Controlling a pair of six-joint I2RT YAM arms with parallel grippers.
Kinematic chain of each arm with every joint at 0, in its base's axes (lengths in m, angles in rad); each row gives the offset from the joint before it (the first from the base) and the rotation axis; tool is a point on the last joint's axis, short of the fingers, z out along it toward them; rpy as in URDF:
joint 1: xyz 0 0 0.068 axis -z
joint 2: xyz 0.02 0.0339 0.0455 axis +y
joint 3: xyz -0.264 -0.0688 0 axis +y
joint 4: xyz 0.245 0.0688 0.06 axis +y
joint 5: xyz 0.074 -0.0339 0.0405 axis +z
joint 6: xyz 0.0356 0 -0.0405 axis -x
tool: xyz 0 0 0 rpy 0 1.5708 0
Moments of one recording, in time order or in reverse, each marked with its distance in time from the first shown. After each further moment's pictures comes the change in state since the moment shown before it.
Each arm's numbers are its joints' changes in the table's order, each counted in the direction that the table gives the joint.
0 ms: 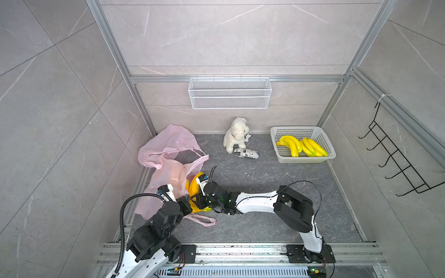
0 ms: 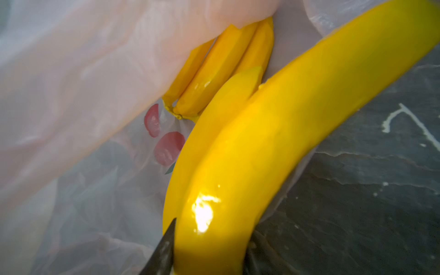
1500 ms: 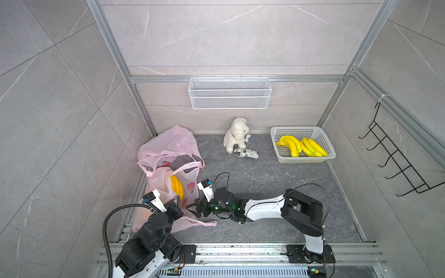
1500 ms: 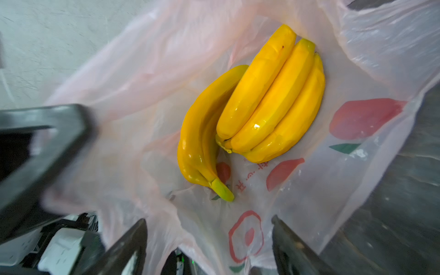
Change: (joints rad) left arm 0.000 -0.213 -0.010 0.077 0.114 0.002; right arm -0.027 -0.158 0.269 -0.344 0.148 0.002
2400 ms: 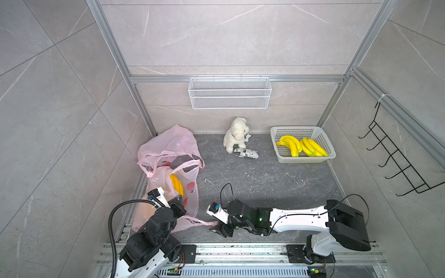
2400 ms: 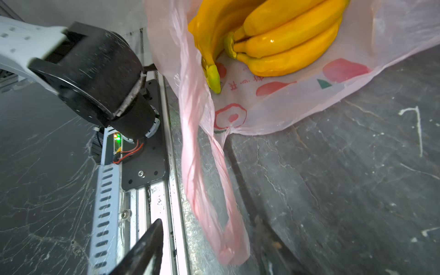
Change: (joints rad) left arm 0.000 0.084 0.000 -0.014 -0.002 -0.002; right arm -0.108 -0.319 0.189 0.491 -0.067 0.555
